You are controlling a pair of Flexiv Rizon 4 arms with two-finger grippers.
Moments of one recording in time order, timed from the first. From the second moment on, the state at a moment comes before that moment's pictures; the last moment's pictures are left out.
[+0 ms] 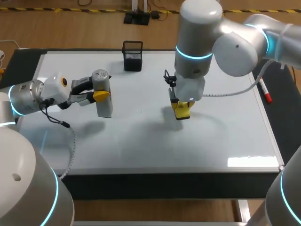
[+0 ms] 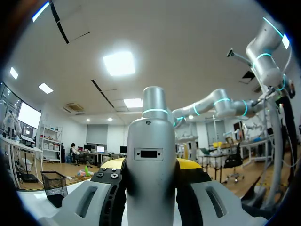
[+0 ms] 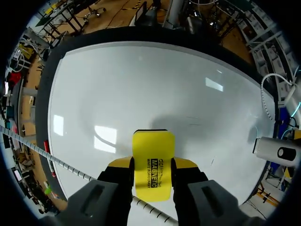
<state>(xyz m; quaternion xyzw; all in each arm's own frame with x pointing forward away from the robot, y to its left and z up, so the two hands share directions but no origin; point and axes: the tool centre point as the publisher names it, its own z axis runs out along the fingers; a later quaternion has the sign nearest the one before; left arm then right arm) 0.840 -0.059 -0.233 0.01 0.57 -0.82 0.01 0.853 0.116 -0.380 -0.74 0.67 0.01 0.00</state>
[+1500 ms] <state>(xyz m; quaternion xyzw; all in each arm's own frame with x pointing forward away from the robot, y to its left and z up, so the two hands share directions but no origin) 0.840 -0.059 -0.233 0.01 0.57 -0.82 0.01 1.003 0.117 -0.396 -0.70 0.71 0.01 -0.01</state>
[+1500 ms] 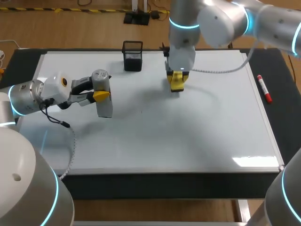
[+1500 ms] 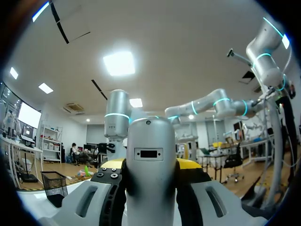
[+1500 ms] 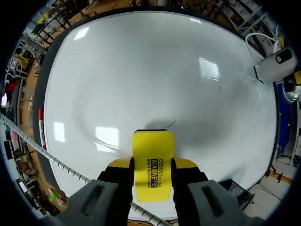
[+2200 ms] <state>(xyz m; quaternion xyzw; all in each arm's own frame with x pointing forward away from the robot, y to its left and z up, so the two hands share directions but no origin) 0.840 -0.059 -0.233 0.01 0.57 -0.82 0.01 1.034 0.114 -0.411 -0.71 0.71 0.03 -0.01</state>
